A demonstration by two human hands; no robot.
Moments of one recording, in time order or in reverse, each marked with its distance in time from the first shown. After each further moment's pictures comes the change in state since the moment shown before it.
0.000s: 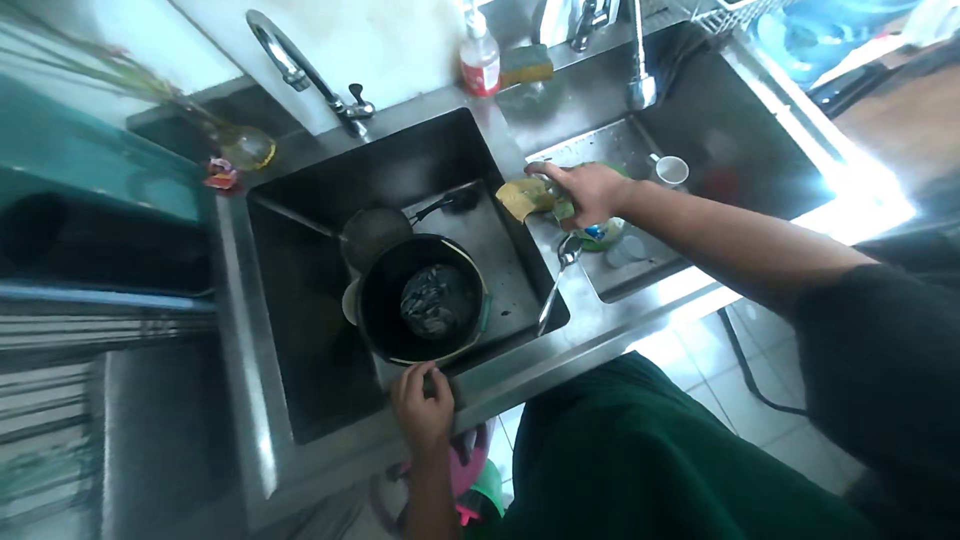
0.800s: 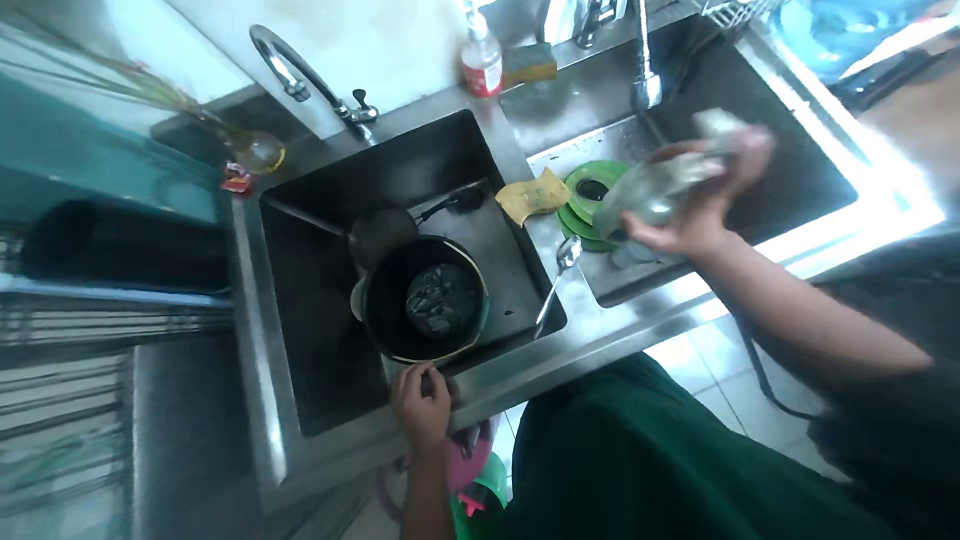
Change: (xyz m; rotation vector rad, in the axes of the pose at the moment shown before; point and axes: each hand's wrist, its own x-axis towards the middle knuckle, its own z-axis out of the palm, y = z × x) left_hand 0.003 0.006 0.001 0.008 -0.005 -0.010; right_hand -0.105 0.027 0.035 0.188 1.159 -0.396
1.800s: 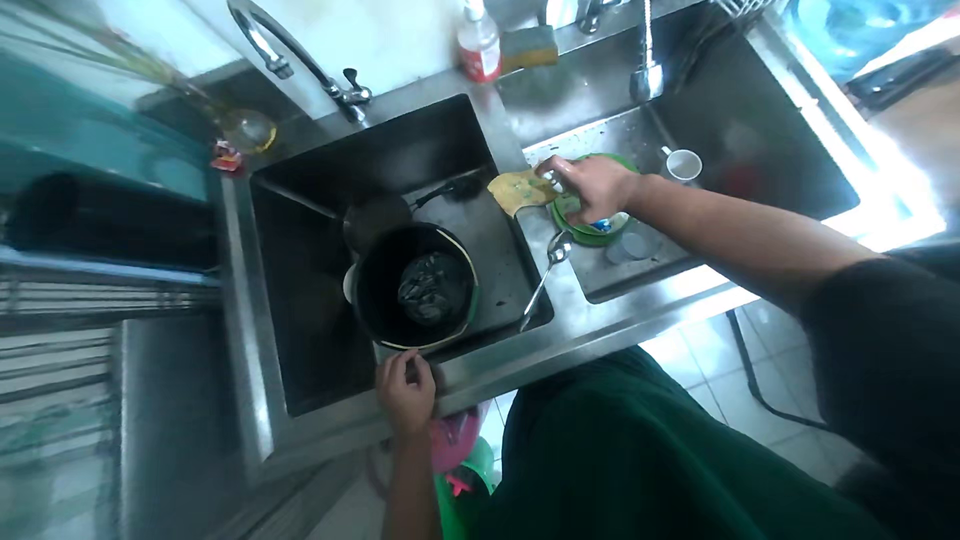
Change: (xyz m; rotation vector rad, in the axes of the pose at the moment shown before) left_hand -0.006 0.000 0.002 0.061 -0.006 -0.055; right_hand 0.057 0.051 0.066 -0.066 -1.084 0.230
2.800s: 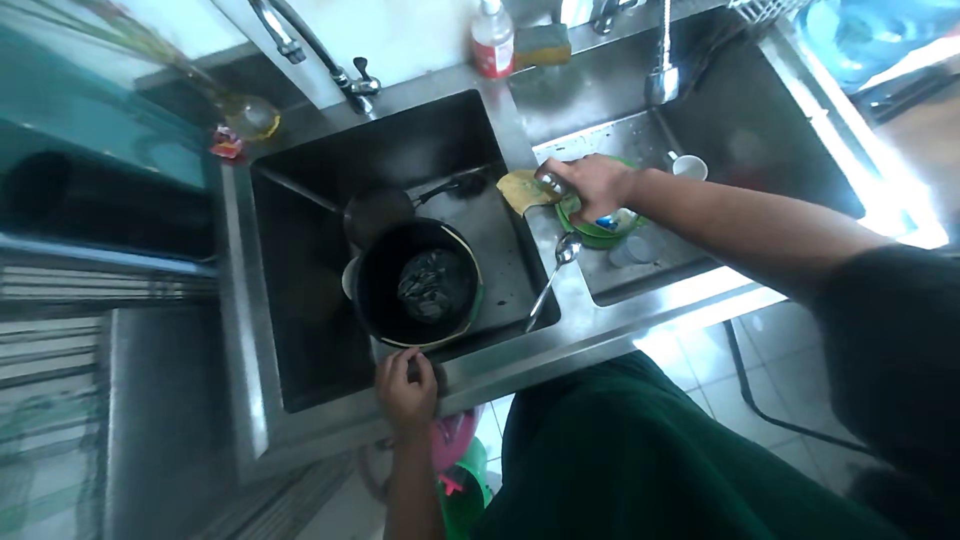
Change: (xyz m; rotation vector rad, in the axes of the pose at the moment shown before) left_hand 0.002 0.001 -0.001 -0.001 0.033 0.000; right_hand 0.024 -0.013 -0.007 -0.088 -0.172 0.060
